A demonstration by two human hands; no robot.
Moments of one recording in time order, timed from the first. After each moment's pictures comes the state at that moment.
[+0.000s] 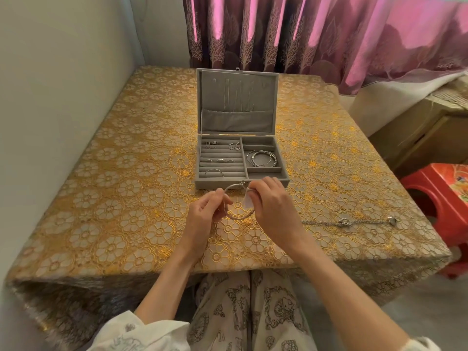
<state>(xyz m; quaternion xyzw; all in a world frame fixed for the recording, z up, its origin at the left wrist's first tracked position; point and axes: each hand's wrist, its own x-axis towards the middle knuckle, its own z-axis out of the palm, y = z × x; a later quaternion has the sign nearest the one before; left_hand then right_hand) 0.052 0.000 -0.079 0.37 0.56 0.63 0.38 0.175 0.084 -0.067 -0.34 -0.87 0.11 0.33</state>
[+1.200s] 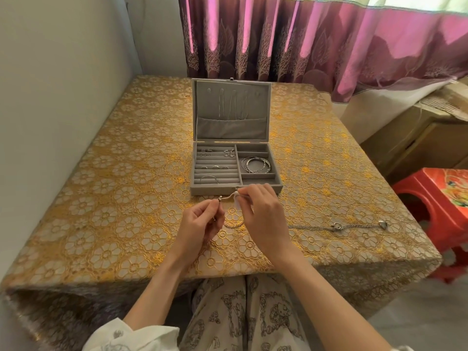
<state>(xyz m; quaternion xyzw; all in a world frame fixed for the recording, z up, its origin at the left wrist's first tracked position) 0.049 -0.004 -0.077 0.40 0.54 0.61 0.42 0.171 0.071 -0.061 -0.34 -0.84 0.11 0.40</state>
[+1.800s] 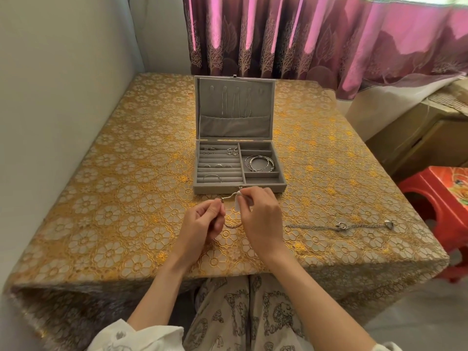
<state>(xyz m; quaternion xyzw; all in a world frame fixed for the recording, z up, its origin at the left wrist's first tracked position) 0.046 -0.005 -0.080 0.40 0.53 0.61 0.43 0.157 0.066 -0.075 -0.41 -0.80 0.16 0.41</state>
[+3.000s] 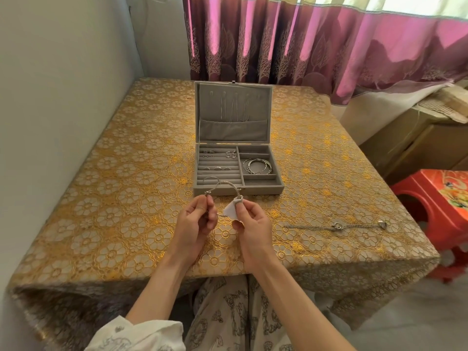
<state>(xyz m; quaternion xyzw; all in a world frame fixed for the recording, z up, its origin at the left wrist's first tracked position) 0.042 -0.006 -0.076 0.29 0.47 0.69 0.47 0.150 0.037 -0.067 -0.43 -0.40 0.69 0.43</state>
